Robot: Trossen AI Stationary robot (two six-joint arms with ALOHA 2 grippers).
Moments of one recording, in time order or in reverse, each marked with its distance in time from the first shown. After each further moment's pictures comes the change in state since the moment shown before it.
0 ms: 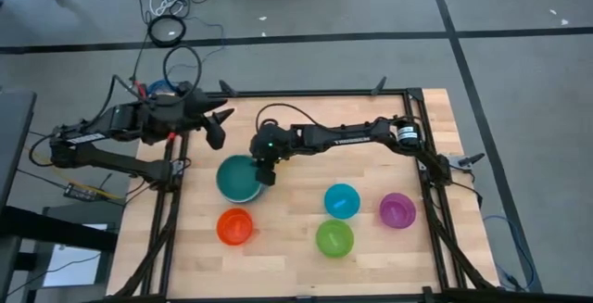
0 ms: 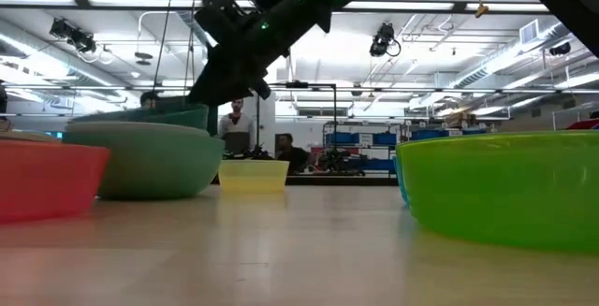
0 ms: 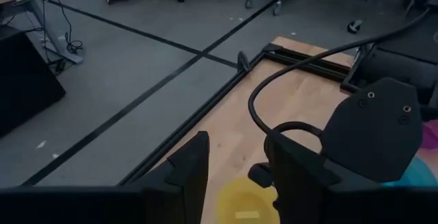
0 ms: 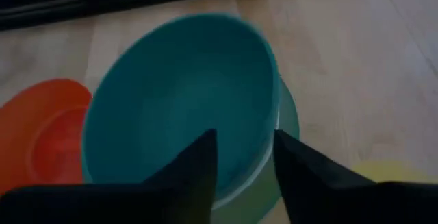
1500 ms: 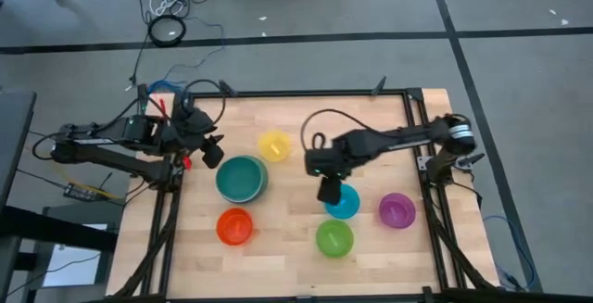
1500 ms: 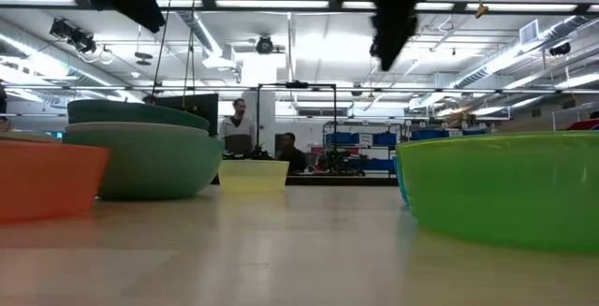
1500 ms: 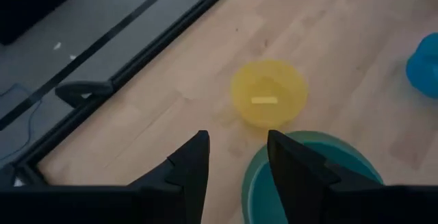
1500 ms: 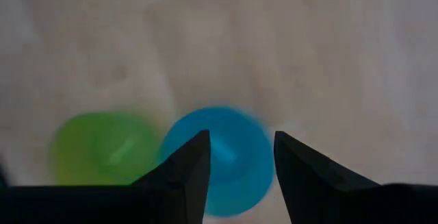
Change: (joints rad) left arm -0.100 -0.021 -0.160 -0.332 -0.011 -0.324; right arm 0.204 -0.444 -0.236 -0.839 0.076 0.351
